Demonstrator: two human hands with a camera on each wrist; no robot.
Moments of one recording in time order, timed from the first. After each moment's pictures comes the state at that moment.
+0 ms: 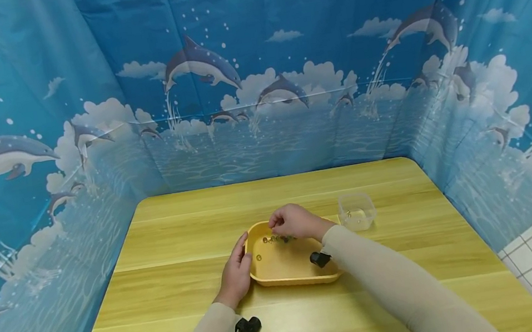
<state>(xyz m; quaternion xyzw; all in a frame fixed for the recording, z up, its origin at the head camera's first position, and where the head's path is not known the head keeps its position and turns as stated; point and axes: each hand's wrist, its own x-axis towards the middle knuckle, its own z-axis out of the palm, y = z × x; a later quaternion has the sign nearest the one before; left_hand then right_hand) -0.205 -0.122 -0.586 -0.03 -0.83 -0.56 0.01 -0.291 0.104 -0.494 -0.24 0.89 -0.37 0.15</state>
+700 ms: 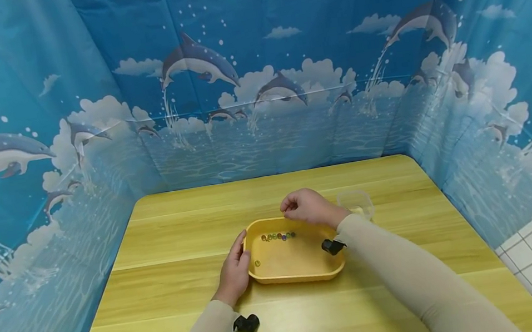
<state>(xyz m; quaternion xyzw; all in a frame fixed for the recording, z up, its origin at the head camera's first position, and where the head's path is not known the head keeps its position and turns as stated) -0.206 -0.122 -0.587 -0.03 -0.83 -0.56 0.01 -0.298 0.143 -0.469 -0.20 0.89 -0.39 0.12</state>
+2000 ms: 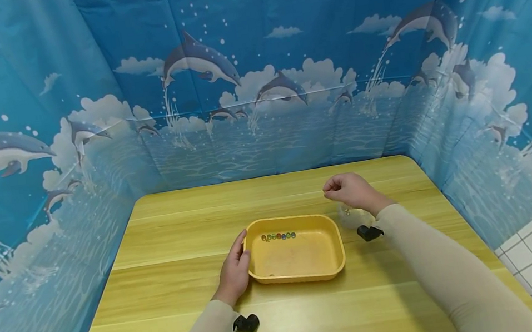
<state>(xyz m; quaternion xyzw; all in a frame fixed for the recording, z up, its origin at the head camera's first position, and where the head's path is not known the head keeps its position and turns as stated) -0.205 -0.122 -0.585 -0.03 -0.83 -0.56 0.01 -0.309 0.248 -0.466 -0.14 0.91 -0.38 0.07</state>
